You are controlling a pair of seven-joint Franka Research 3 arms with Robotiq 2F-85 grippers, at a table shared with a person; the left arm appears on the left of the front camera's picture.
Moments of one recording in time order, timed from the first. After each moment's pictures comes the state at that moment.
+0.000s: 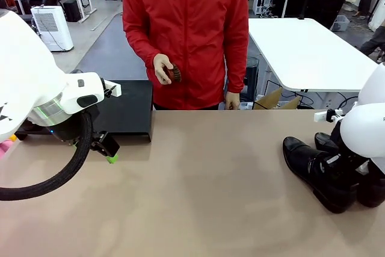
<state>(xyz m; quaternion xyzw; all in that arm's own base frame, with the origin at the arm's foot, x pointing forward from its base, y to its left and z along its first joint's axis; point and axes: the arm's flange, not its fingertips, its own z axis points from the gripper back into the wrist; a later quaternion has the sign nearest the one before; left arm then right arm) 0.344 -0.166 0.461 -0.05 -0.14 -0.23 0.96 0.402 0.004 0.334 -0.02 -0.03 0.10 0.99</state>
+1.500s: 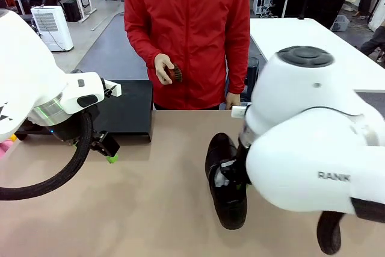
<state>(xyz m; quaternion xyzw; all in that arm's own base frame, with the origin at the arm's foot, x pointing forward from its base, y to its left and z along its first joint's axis) 0.345 -0.166 0.461 -0.05 -0.14 -0.23 0.96 0.306 0.283 0.405 0.03 -0.07 -0.01 1.00</state>
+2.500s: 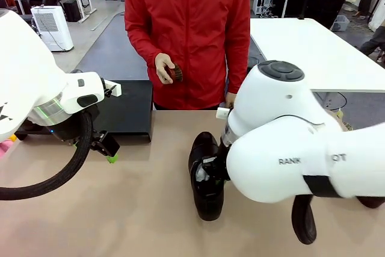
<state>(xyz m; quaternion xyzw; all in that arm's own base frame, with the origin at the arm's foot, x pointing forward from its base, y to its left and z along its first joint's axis) 0.345 -0.166 0.461 -0.05 -0.14 -0.23 0.96 0.343 0.313 0.362 0.08 -0.07 -0.02 0.99</state>
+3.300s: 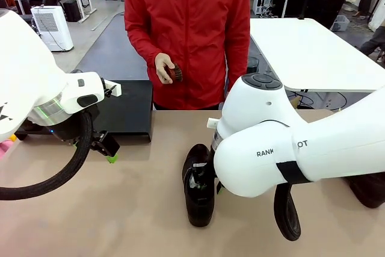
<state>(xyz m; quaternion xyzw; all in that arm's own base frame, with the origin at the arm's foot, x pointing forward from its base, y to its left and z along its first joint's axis) 0.345 -0.166 0.461 -0.05 -0.14 -0.23 0.96 0.355 0.323 0.338 0.10 -0.04 -0.03 0.99</state>
